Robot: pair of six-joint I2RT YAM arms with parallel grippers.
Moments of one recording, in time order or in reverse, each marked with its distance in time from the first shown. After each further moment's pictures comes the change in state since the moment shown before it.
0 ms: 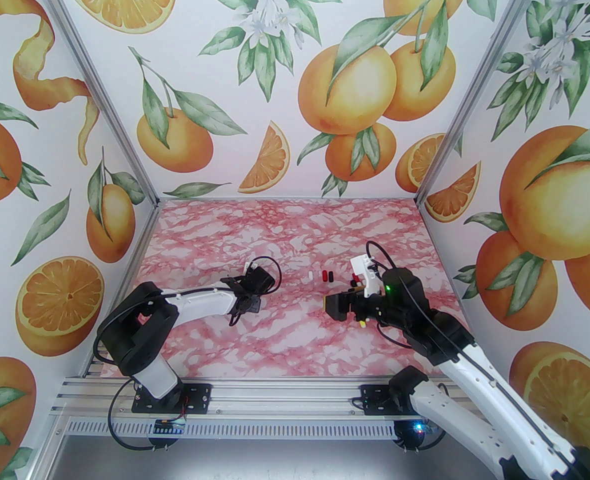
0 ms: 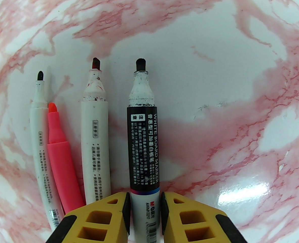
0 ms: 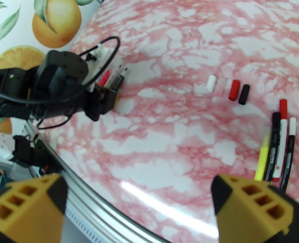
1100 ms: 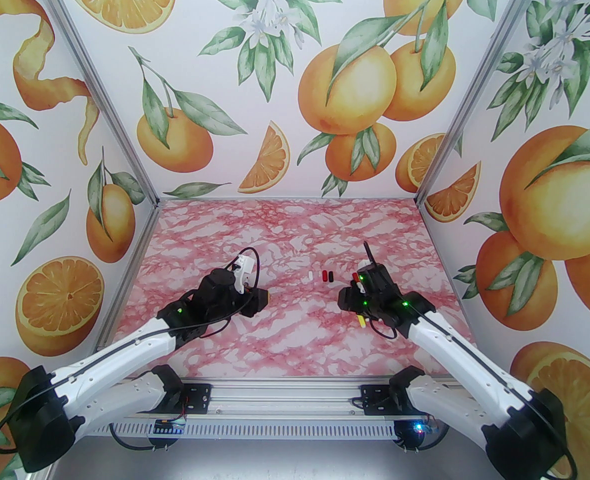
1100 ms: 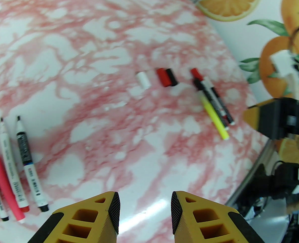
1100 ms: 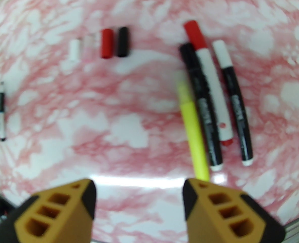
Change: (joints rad) left arm 0.003 -0.668 -0.220 0.270 0.577 0.004; right arm -0.096 0.312 -0.084 -0.044 0.335 0.180
